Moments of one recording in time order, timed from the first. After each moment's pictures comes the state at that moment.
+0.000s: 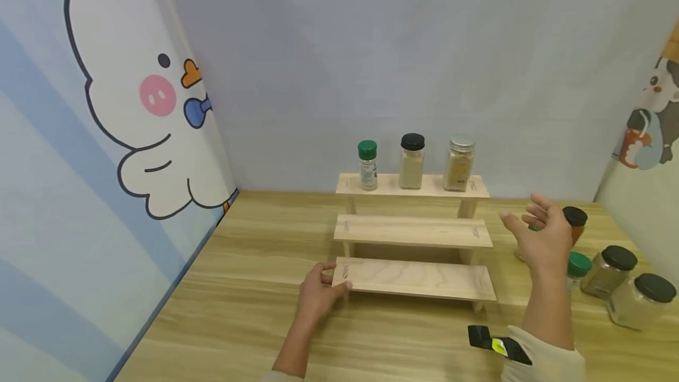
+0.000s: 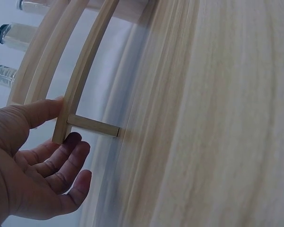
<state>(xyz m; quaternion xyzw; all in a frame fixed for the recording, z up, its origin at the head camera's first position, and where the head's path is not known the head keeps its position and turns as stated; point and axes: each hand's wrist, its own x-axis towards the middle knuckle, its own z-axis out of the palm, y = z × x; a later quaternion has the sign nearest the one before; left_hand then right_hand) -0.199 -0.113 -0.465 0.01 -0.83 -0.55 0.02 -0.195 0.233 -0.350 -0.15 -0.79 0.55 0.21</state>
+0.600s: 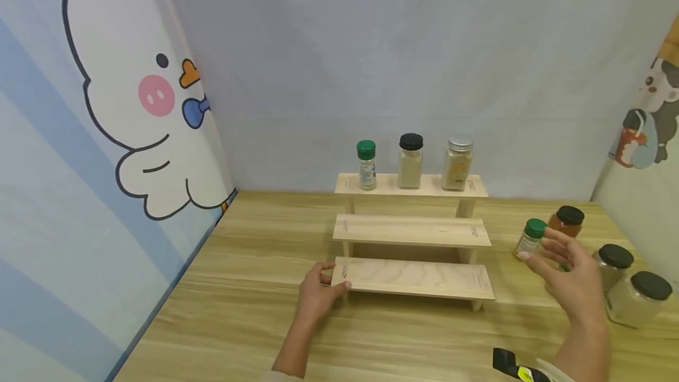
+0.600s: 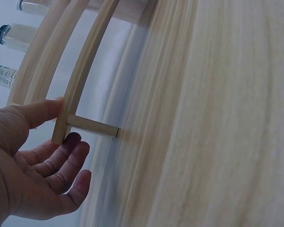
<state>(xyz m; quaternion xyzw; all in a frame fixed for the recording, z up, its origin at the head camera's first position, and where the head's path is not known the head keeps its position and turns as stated) -0.199 -0.113 -0.466 0.00 -0.83 -0.56 0.02 -0.157 0.279 -0.391 -0.09 -0.85 0.48 0.18</state>
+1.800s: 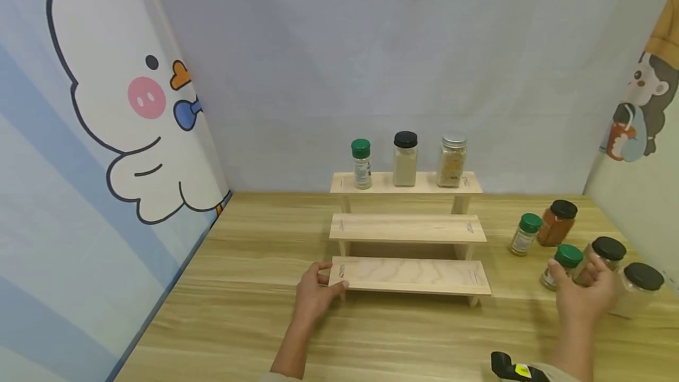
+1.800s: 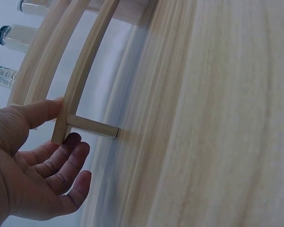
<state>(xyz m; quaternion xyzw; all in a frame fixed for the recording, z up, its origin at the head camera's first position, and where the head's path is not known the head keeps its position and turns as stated) -0.202 -0.114 -0.469 0.01 -0.84 -0.54 0.02 -0.168 0.299 -0.450 -0.34 -0.63 0.63 0.31</state>
